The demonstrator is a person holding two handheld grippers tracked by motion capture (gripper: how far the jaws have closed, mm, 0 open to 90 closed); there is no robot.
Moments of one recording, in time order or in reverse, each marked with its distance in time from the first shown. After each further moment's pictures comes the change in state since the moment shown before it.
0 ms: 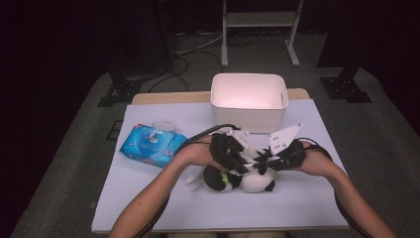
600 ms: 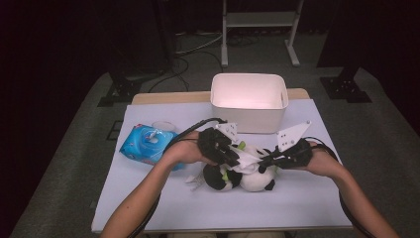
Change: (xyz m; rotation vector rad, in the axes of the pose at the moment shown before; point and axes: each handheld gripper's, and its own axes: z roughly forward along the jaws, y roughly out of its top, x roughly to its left) left arm -0.002 -0.014 -0.030 -0.036 0.092 -0.050; right arm -0.002 -0.012 -0.012 -0.029 0.005 0.073
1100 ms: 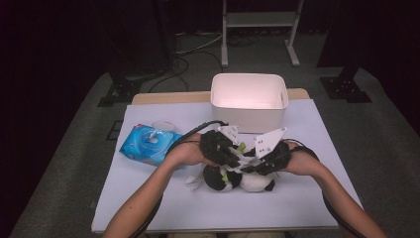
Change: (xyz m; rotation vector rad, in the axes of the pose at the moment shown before) left arm 0.002 -0.004 0.012 0.011 -0.015 -0.015; right arm 0.006 0.033 0.041 0.036 -0.036 -0.150
